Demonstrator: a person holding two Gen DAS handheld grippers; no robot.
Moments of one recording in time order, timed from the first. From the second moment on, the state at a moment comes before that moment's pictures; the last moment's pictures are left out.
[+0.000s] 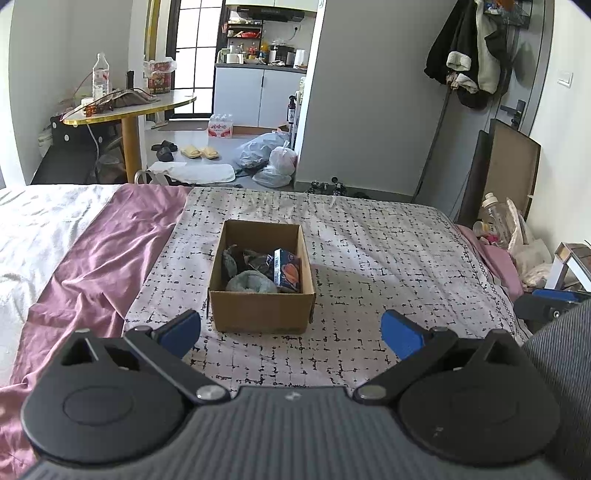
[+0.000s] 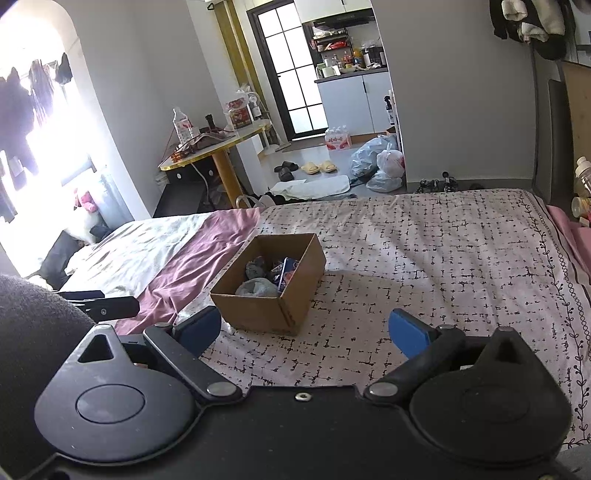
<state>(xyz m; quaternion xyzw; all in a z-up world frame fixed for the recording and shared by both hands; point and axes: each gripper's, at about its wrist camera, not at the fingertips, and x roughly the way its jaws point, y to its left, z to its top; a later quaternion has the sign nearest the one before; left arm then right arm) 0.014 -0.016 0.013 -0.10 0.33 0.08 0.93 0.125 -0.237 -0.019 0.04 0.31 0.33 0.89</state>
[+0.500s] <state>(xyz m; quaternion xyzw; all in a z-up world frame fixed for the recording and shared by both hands) 0.014 -0.016 0.014 -0.09 0.33 0.09 0.94 0.123 -0.236 -0.017 0.02 0.30 0.32 0.90</state>
